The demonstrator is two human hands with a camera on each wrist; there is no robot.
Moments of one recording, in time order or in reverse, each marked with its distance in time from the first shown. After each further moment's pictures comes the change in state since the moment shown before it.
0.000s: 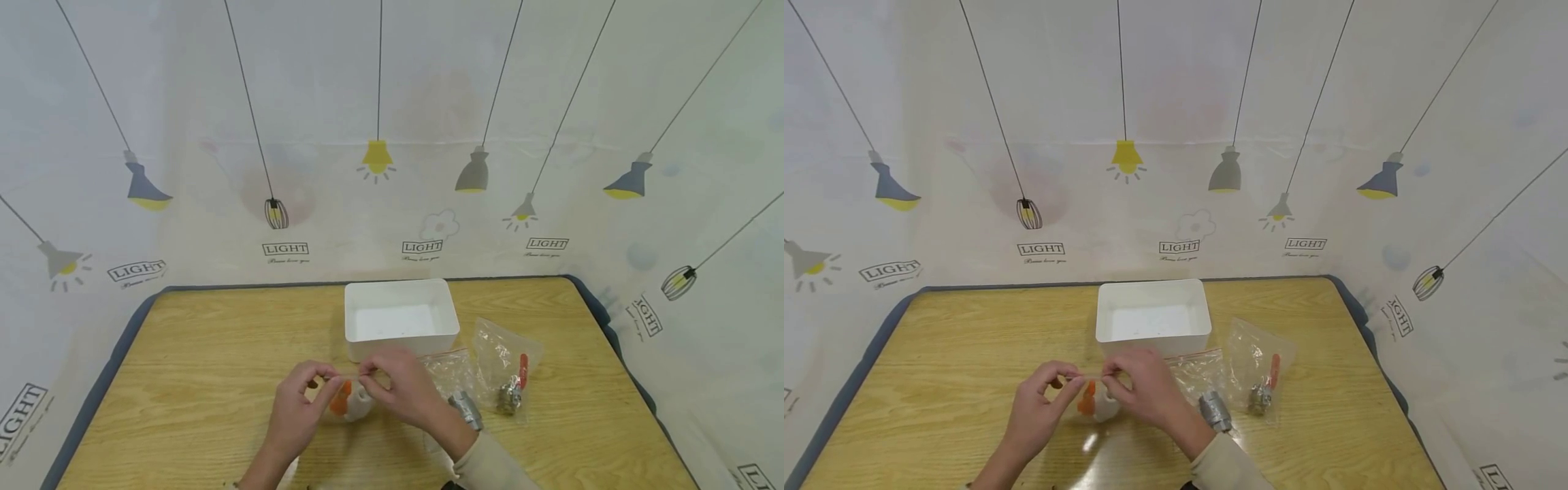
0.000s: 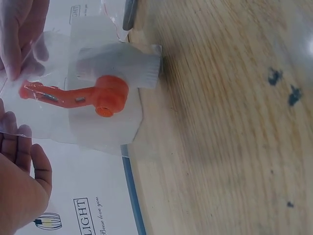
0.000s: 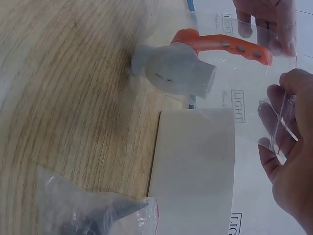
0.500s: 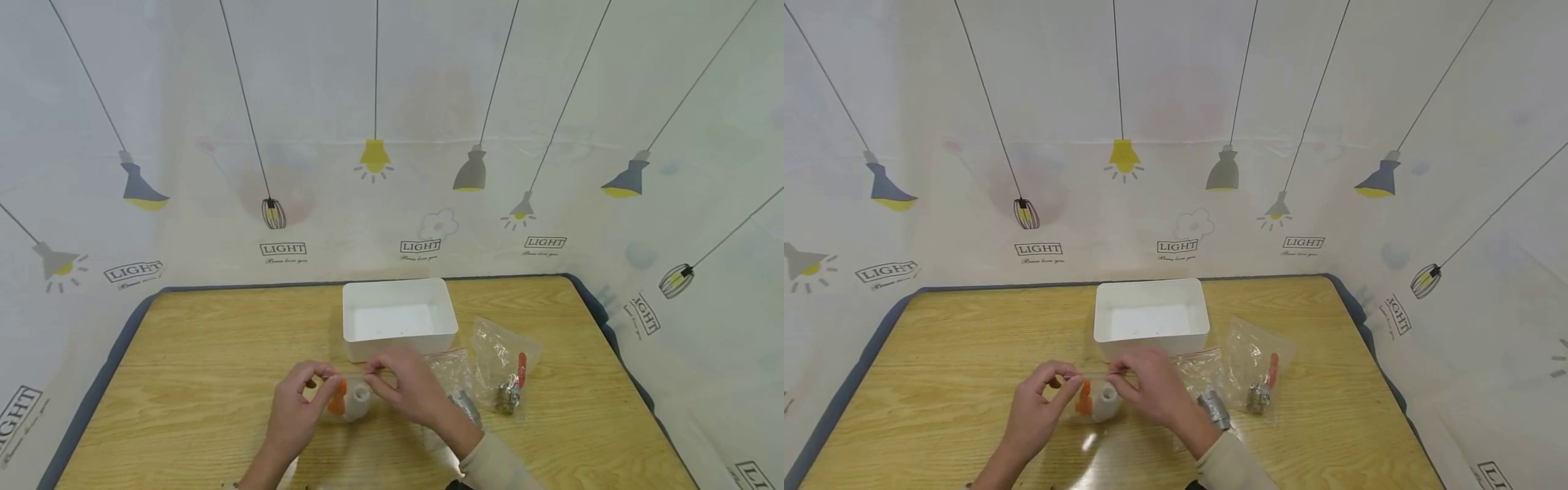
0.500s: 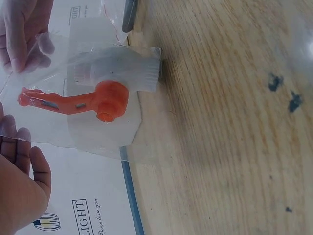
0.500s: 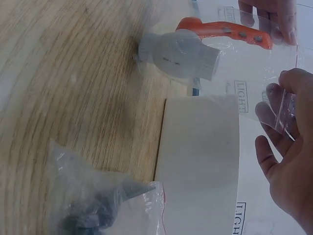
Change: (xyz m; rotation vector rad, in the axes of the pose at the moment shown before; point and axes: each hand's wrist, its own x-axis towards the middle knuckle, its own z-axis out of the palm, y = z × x) left_hand 0.000 -0.002 0.004 0.004 0.039 0.018; right_hand -0.007 0.011 -0.004 -0.008 -0.008 0.005
